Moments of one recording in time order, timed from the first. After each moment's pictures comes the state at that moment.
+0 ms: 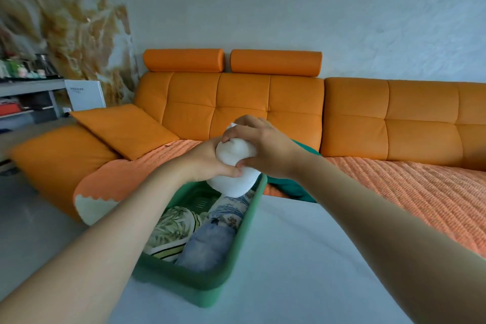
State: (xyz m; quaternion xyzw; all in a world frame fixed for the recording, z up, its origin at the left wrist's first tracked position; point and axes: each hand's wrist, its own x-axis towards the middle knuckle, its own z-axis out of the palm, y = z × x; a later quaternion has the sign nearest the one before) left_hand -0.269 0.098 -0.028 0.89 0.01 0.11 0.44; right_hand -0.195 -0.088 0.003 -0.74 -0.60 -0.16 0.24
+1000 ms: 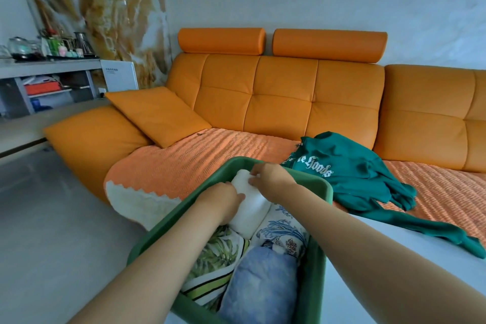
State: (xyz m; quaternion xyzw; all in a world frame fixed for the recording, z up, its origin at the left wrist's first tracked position) left_hand -0.225 0.203 -0.150 0.97 0.23 -0.06 0.07; right_hand -0.101 0.101 -0.142 -0.88 -0.47 -0.03 0.01
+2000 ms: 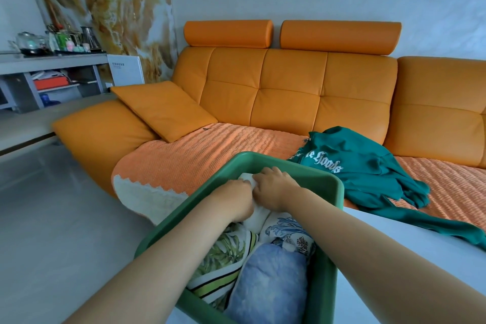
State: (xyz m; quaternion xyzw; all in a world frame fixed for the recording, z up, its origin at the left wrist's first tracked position) left_hand -0.228 0.191 -0.147 0.97 0.19 -0.06 0.11; right_hand -0.122 0.100 -0.154 -0.89 -0.46 0.03 0.00
